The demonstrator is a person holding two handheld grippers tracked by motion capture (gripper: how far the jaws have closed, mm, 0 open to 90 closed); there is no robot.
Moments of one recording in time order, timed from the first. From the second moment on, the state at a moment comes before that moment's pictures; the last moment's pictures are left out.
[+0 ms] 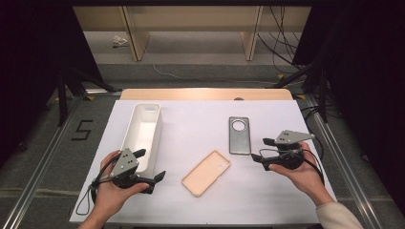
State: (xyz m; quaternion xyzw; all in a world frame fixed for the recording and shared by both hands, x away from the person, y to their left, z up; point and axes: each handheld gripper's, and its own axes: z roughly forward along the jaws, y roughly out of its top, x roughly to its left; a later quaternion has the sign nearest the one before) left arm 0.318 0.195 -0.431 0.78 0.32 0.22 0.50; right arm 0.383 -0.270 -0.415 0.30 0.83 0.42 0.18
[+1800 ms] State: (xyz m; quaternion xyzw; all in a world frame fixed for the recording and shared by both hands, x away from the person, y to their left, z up) left arm 0.318 0.192 -0.433 0.78 0.32 0.21 0.50; right arm 0.476 -0.167 -0.455 0.06 0.98 0.02 0.17
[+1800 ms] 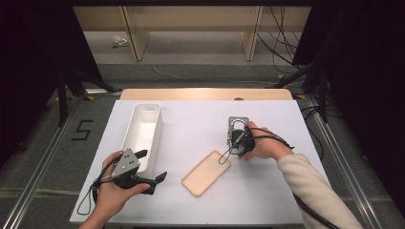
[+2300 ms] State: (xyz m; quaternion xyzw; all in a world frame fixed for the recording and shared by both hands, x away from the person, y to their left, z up) left arm 0.318 0.191 -0.433 0.78 0.31 0.21 0.50; right arm 0.476 -0.163 -0.455 0.05 0.99 0.01 0.15
